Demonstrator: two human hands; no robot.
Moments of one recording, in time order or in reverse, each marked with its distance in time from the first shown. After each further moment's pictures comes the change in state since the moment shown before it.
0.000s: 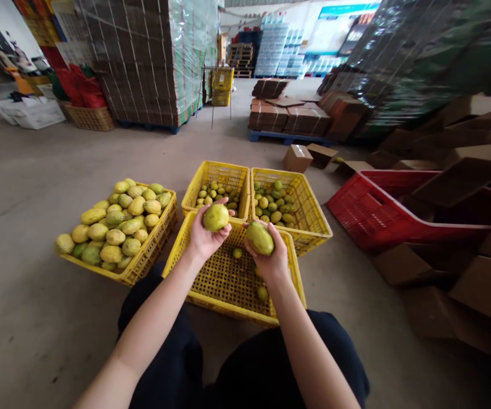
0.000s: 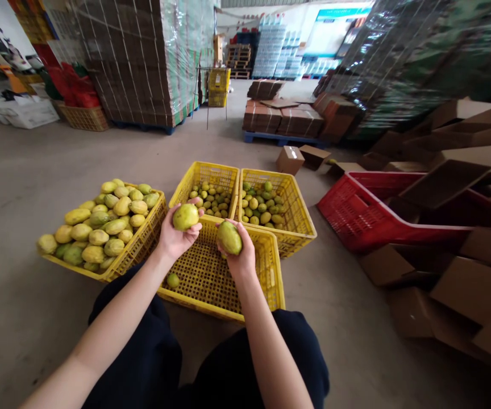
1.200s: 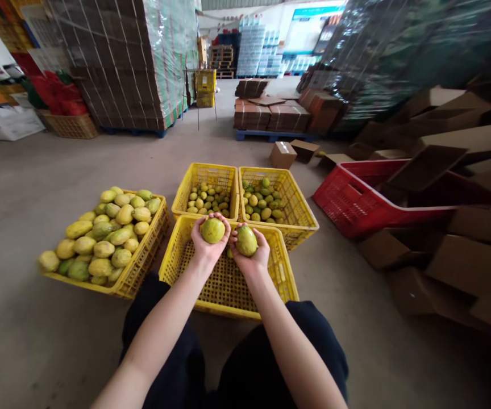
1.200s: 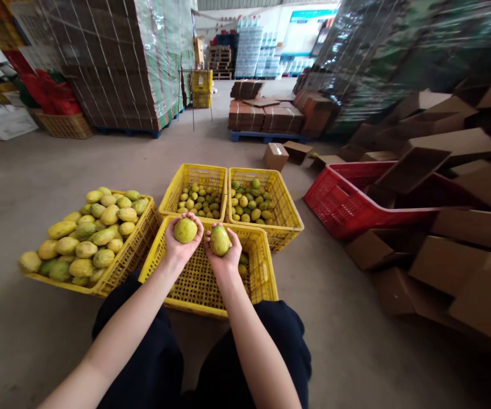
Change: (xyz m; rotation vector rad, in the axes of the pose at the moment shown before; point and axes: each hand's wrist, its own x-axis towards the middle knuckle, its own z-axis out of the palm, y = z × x) left_hand 0.026 -0.038 0.004 -0.542 0.225 0.030; right_hand 0.008 0.009 0.006 0.571 0.277 0.278
